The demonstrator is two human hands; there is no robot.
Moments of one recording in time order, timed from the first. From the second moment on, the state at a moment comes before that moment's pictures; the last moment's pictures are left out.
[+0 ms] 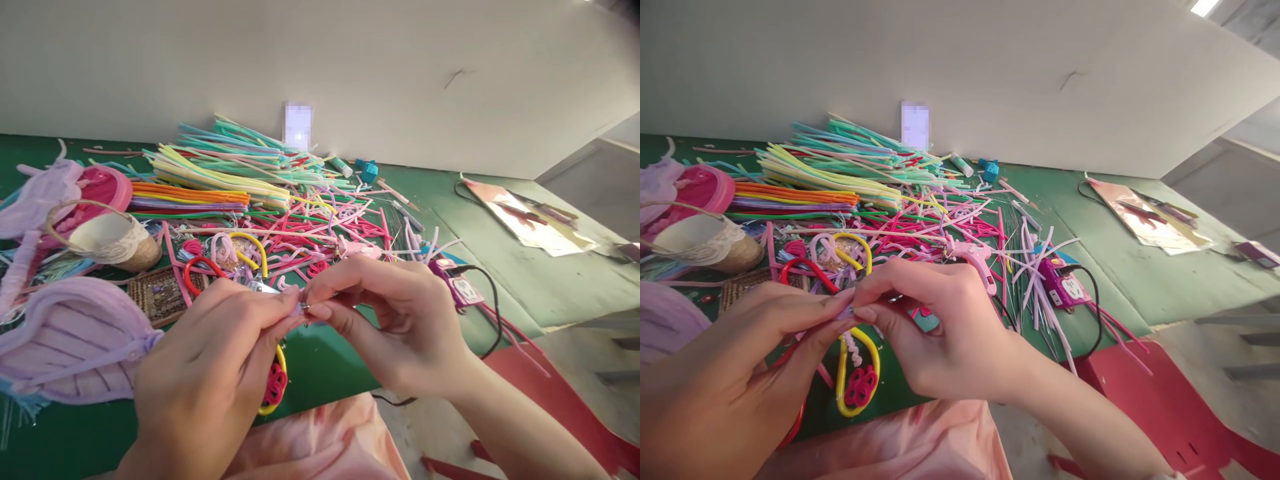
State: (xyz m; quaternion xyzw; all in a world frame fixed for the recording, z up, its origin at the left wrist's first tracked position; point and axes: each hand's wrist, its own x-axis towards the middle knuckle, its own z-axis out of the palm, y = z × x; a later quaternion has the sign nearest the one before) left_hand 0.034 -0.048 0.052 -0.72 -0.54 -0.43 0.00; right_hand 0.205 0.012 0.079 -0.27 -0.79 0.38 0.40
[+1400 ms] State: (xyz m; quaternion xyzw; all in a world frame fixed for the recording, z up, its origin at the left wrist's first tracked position) left_hand 0.020 -0.052 0.047 -0.75 -0.51 -0.41 0.04; right_hand 0.198 -0.006 0.057 -0.28 -0.75 0.34 0.50
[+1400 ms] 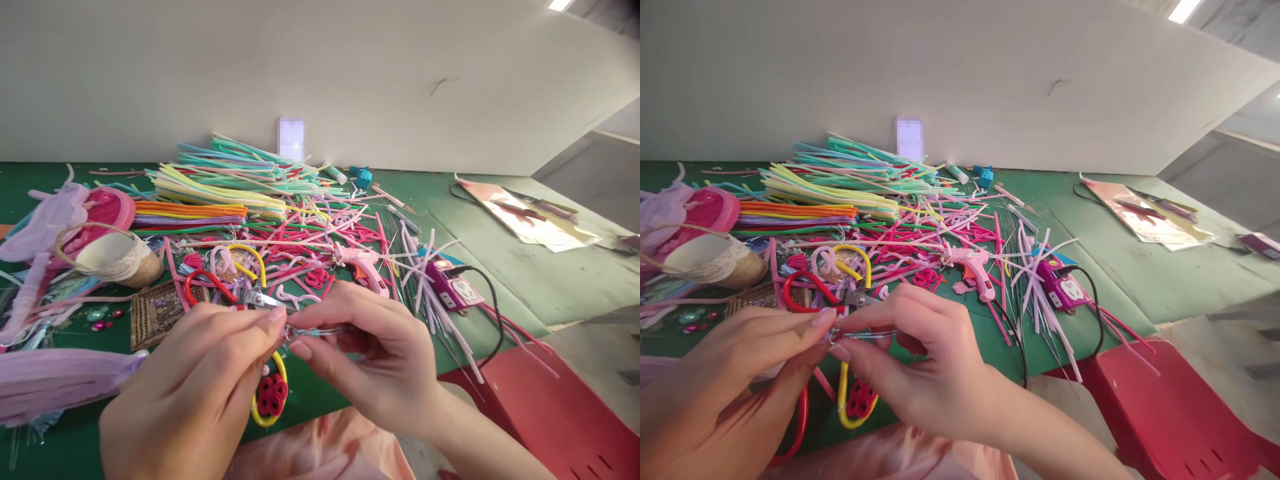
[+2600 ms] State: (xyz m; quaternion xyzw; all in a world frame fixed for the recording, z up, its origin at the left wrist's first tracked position) left_hand 0.022 -0.051 0.047 -0.78 -0.45 -0.42 0.06; right_hand 0.193 -0.011 0.058 -0.29 -0.76 0.27 0.51
